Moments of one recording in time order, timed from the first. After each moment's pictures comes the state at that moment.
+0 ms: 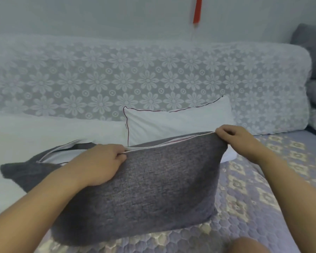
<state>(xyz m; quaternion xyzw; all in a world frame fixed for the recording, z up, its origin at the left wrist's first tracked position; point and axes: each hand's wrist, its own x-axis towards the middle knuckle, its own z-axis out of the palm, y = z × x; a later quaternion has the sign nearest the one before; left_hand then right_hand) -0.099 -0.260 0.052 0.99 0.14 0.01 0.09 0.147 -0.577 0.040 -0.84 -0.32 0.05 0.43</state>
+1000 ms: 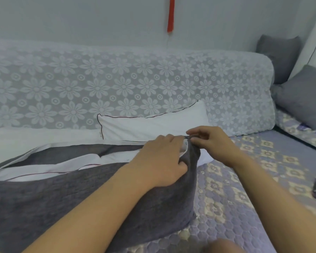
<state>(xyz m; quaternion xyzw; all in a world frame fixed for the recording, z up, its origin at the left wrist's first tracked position) -0.004 -0.417 0.073 0.99 -0.05 0.08 0.10 0.141 -0.587 0.047 -0.81 -0.32 0.01 0.48</state>
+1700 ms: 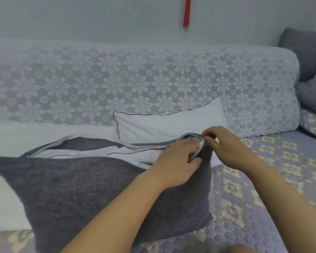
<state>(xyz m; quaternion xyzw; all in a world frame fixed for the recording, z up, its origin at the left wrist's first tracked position) 0.015 -0.399 0.027 0.95 -0.08 0.11 0.27 0.136 -0.565 0.035 -0.89 -0.33 -0.07 0.31</state>
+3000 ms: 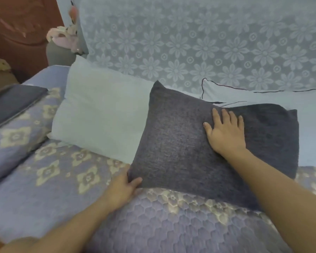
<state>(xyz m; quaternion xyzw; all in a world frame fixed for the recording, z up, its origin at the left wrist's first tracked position) -0.255 -0.179 -0.162 0.76 0.36 0.12 0.52 0.062 -0.320 -0.074 -0.93 -0.34 -0.12 0.03</state>
